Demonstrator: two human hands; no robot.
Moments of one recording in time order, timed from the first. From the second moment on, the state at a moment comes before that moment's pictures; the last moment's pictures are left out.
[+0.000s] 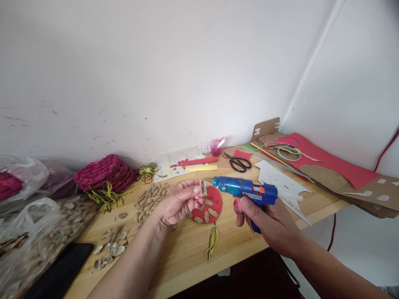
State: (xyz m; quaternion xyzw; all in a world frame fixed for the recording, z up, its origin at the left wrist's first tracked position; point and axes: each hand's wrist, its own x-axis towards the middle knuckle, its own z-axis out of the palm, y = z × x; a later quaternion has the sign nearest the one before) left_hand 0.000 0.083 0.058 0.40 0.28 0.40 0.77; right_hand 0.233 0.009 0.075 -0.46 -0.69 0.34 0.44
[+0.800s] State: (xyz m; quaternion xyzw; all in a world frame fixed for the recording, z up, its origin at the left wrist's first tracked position) left_hand -0.003 0.086 0.057 0.42 0.22 0.45 0.76; right_hand 0.234 -0.005 0.074 -0.46 -0.71 0.34 0.40
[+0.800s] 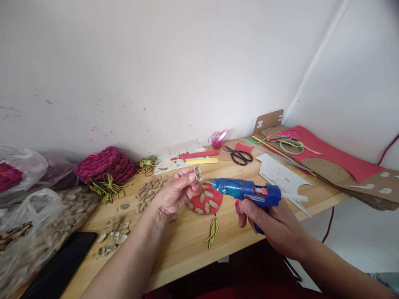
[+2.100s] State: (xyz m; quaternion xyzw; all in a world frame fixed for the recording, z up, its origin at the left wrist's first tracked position) left_hand -0.002 0.085 0.060 0.42 0.24 0.44 0.75; right_hand 0.234 -0.002 0.084 -0.45 -0.74 0.31 0.40
